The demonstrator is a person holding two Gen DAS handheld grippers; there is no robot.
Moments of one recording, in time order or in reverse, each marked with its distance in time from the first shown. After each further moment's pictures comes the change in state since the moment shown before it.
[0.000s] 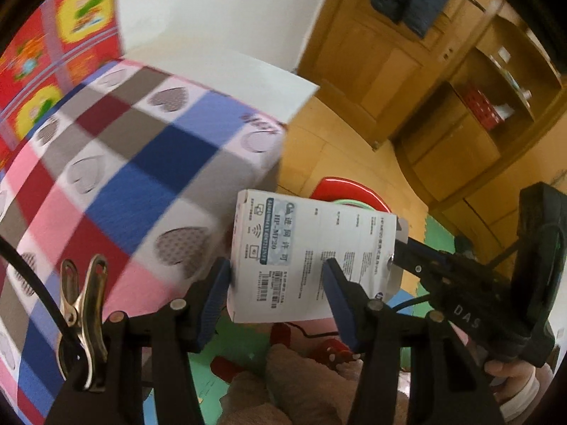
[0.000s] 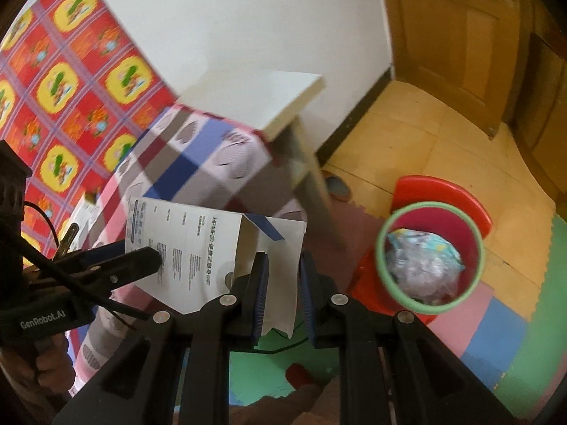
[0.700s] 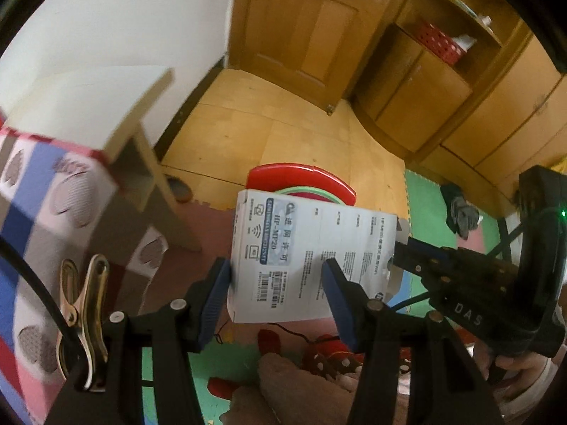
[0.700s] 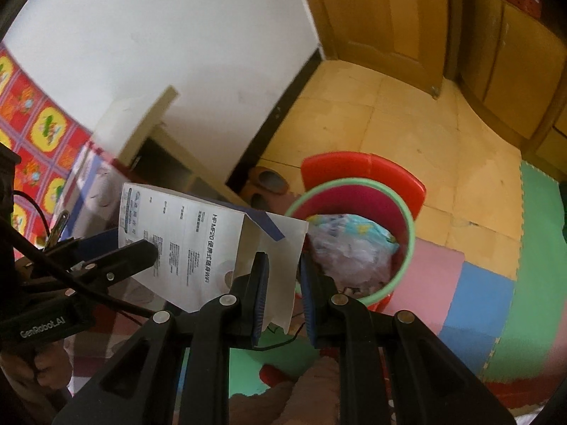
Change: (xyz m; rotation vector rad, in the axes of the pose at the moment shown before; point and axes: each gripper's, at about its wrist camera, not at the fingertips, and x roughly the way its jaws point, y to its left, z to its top) left arm 0.118 -0.142 0.027 0.262 0.081 -0.063; right arm 0.013 -0.163 -0.006 0.201 0.022 -0.123
